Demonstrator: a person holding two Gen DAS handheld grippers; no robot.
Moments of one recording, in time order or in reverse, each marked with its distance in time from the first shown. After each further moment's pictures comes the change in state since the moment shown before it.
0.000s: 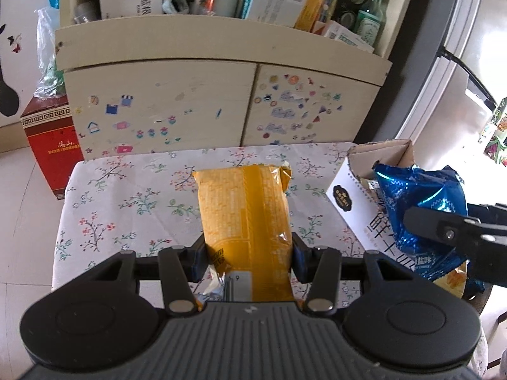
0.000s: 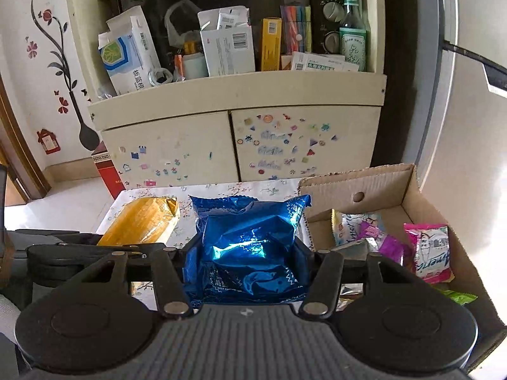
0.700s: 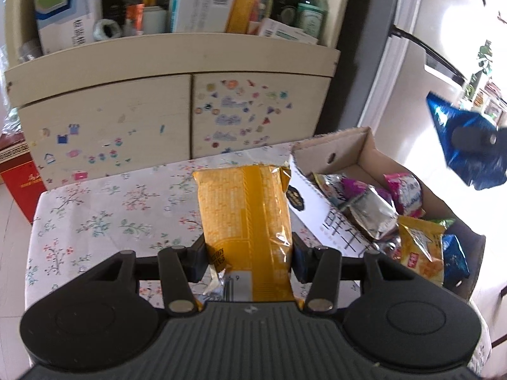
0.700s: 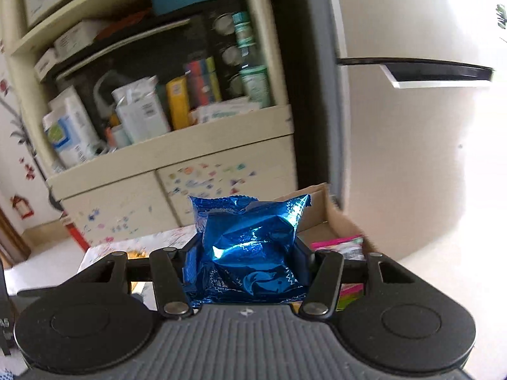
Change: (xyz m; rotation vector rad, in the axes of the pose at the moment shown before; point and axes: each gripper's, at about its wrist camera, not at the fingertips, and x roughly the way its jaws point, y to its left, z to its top) left arm 0.006 -0.054 -0.007 0.132 -0.041 -0.062; right arm -0.058 -0.090 0.003 0.209 -0.140 -0.111
